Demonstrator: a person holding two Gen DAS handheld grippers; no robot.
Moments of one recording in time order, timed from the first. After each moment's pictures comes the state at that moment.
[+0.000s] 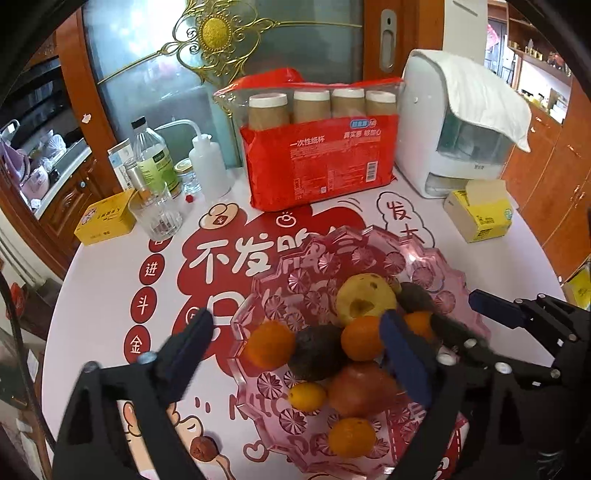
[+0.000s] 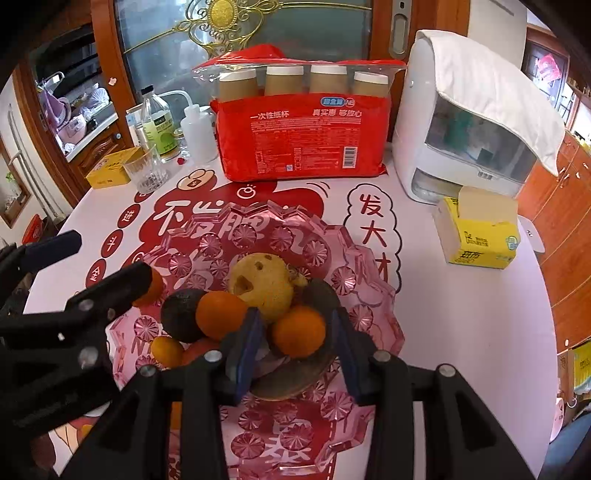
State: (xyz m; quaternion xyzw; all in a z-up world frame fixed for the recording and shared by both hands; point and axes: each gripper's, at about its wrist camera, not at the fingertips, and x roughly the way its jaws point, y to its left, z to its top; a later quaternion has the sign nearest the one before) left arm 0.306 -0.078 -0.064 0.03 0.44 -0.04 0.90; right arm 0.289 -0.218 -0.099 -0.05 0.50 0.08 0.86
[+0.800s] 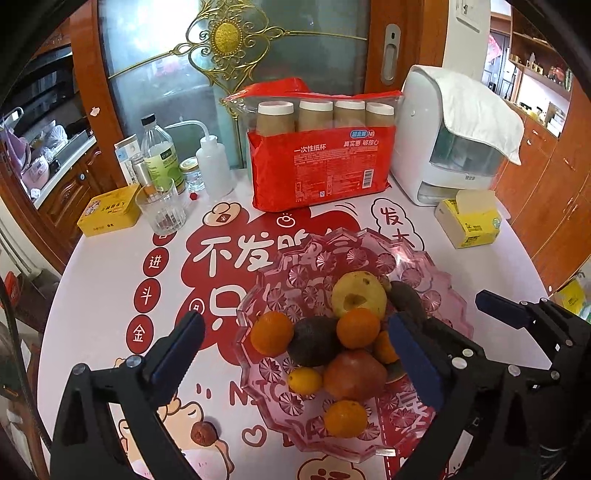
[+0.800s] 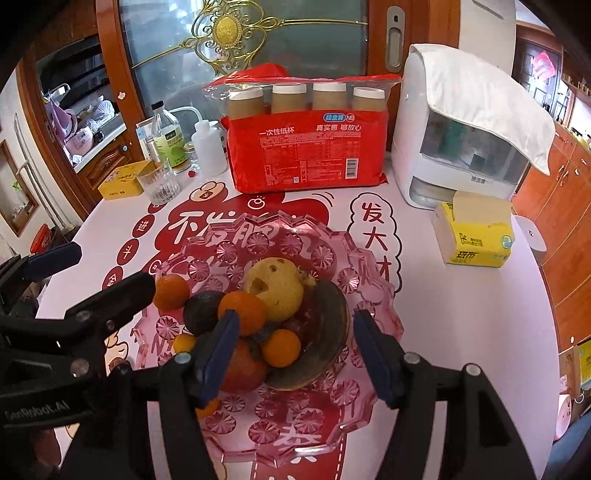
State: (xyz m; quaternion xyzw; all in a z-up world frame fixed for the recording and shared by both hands) left arm 0.285 -0.066 -0.047 0.01 0.44 -0.04 0.90; right arm 0.271 -0.217 -0.078 -0.04 0.48 0.08 0.87
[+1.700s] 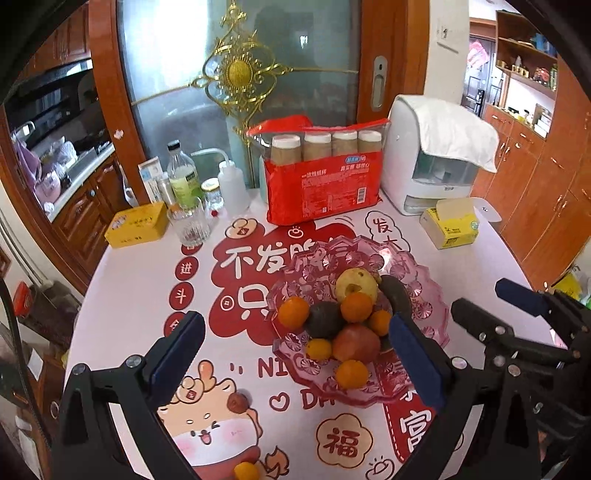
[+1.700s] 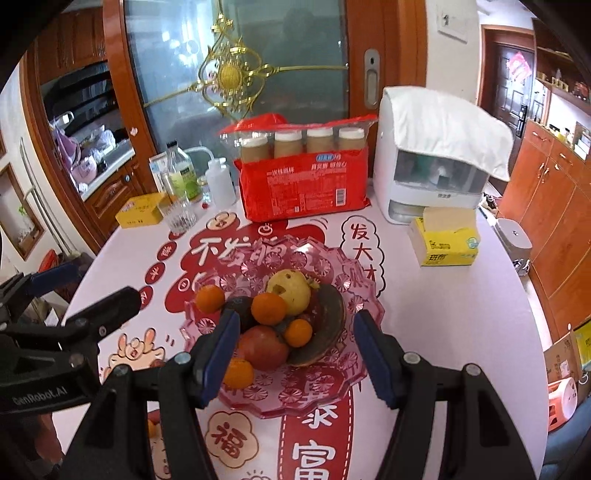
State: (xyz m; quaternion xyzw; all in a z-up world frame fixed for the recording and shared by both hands) left arm 0.212 -0.040 0.019 0.02 0.41 -0.05 0.91; right arm 0.201 -0.213 -0.004 -0.01 0.43 0.06 0.90
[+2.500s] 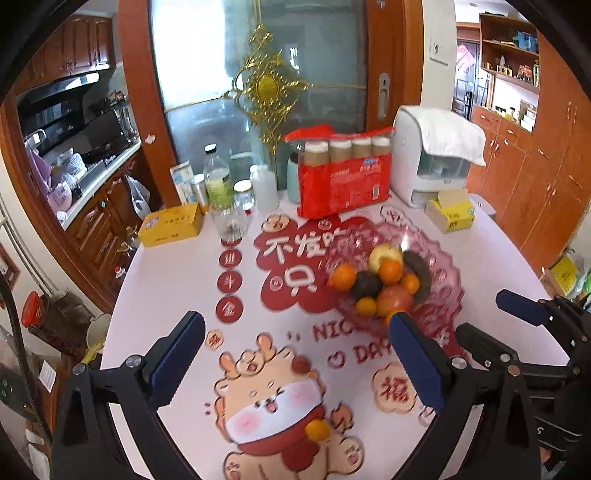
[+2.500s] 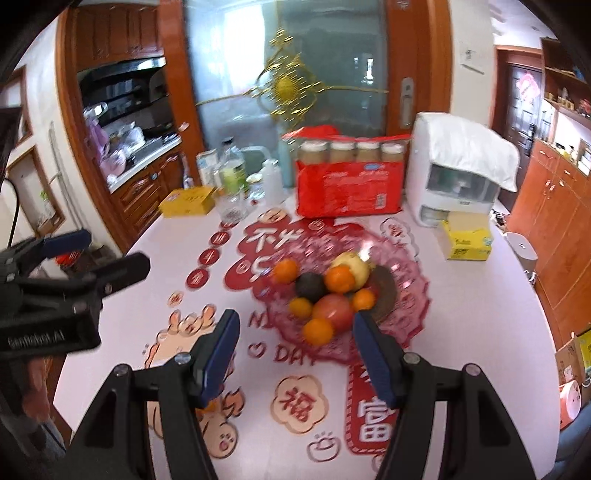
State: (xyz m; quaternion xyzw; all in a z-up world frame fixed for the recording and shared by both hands) left arm 0.130 0.063 0.029 0.04 0.39 -0.06 0.92; right arm 0.105 -0.121 0.002 -0.03 0.41 0.09 0.91
